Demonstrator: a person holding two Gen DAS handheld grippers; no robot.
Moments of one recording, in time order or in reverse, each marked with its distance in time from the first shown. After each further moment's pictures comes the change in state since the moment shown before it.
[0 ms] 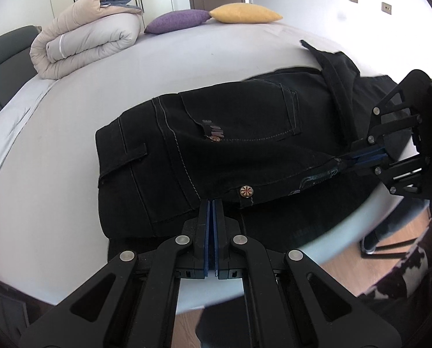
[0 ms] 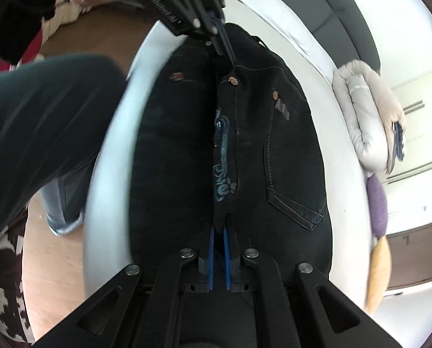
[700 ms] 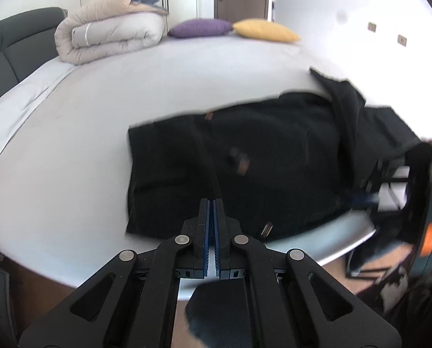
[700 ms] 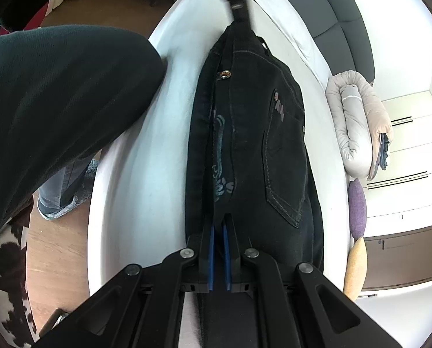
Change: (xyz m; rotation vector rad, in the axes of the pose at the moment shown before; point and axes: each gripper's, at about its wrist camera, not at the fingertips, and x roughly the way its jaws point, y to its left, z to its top) left arm -0.051 0.009 0.019 -0.159 -0.064 -0.001; right arm -0.013 0.050 0.001 -0.074 0.058 -0.122
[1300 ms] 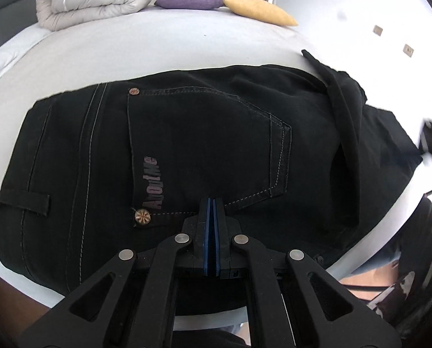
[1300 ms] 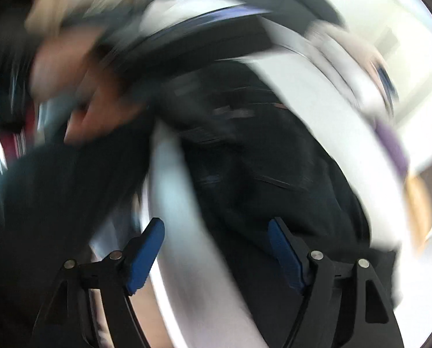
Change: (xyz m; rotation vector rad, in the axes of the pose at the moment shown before) left arm 0.092 -0.051 0.022 -0.114 0.124 -0.108; right arm -0.033 -0.086 -0.063 0.669 -0.114 0.294
